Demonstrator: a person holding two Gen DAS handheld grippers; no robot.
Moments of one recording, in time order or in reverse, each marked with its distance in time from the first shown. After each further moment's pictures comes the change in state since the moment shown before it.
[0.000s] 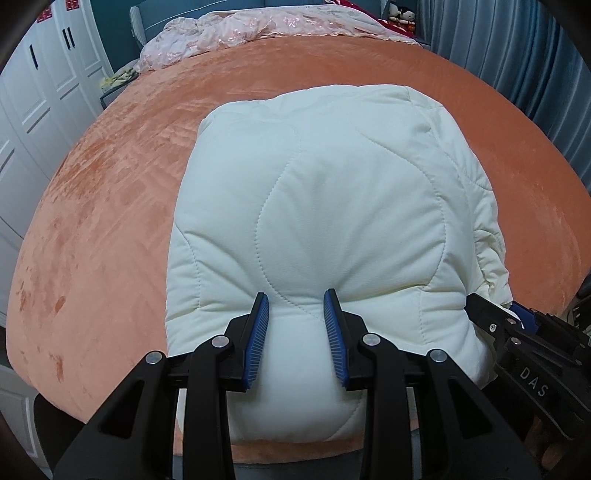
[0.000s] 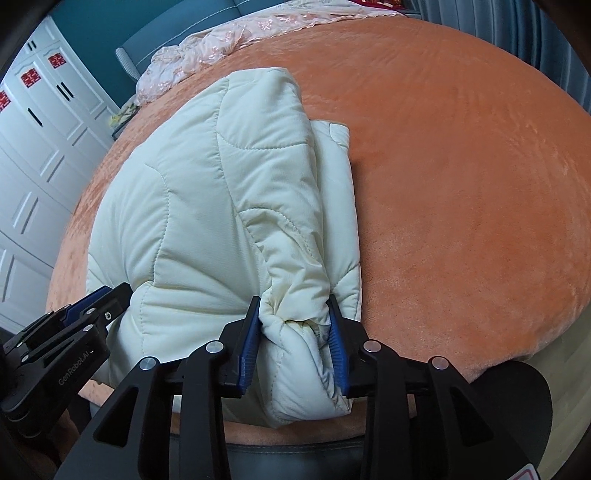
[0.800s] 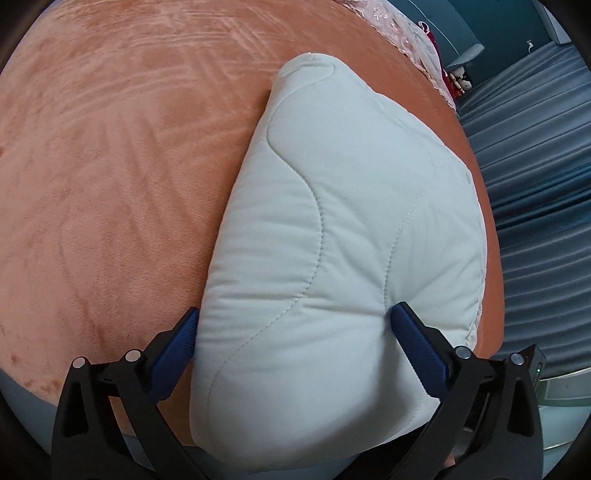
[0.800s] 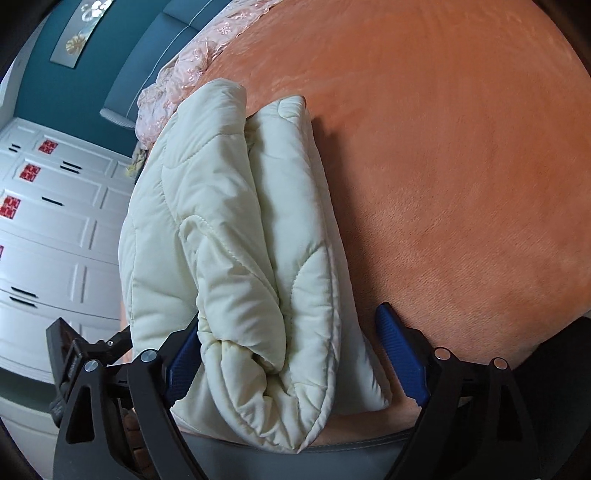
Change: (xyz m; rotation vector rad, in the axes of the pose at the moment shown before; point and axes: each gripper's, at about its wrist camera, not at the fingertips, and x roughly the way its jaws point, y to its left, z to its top) left arm 0.044 0.110 -0.013 -0.538 0.168 -0.419; right arm 0.018 -0.057 -0.004 0.313 0.087 0.268
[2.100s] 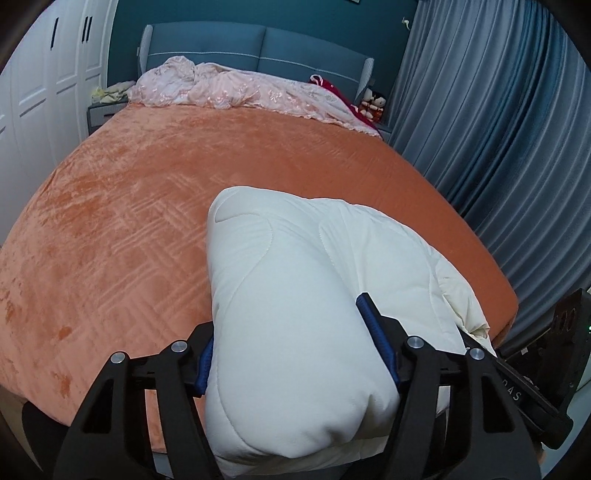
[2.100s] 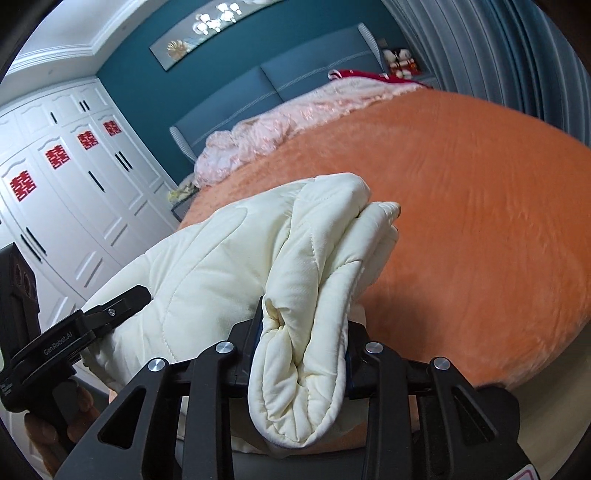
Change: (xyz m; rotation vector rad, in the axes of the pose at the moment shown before) left arm -0.161 -0.135 -0.026 0.460 -0.368 0.039; right arm -0.161 0.126 -0.031 -0.351 -0.377 -0.026
